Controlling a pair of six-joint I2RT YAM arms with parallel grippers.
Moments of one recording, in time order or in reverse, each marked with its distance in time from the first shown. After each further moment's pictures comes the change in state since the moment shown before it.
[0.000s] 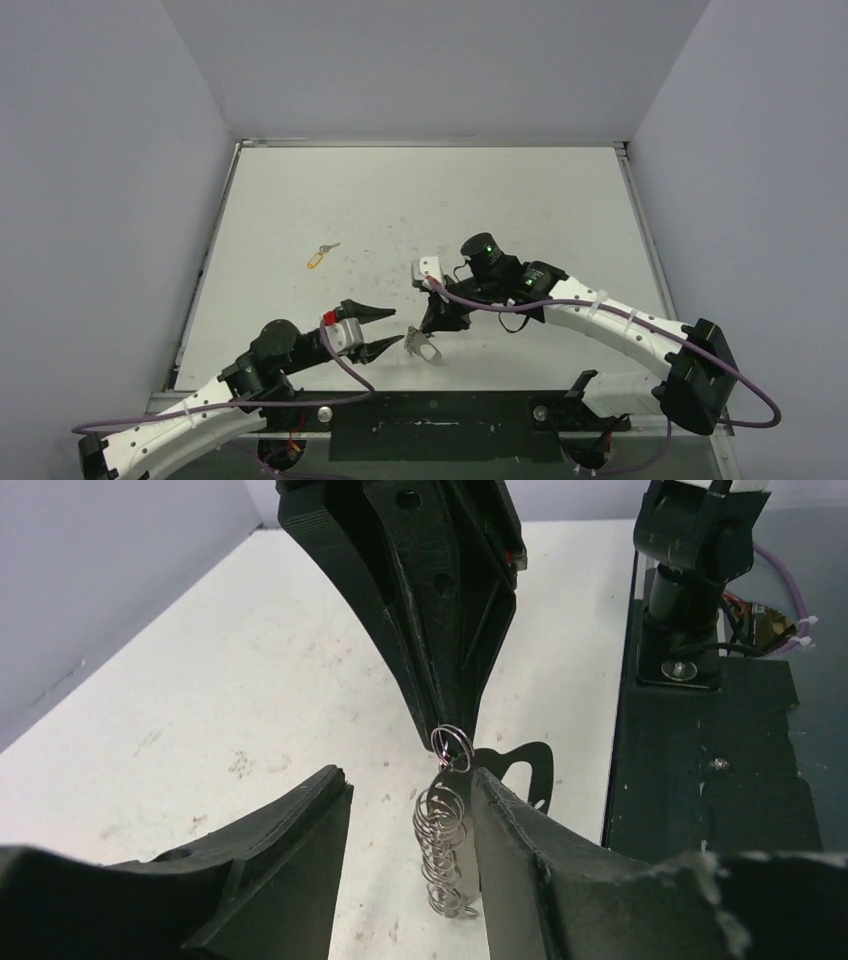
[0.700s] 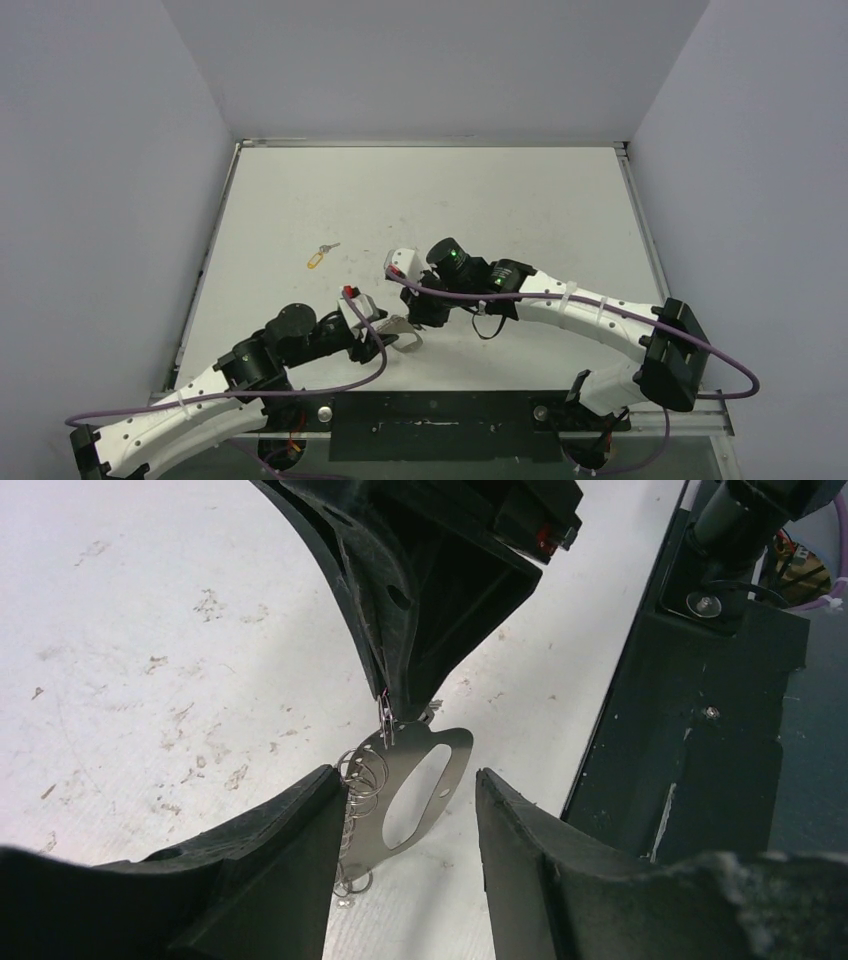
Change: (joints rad) left arm 0.000 0.147 0.203 -0.400 -0.117 -0.135; right arm 0.140 0.155 0.154 -0.066 0.421 0.248
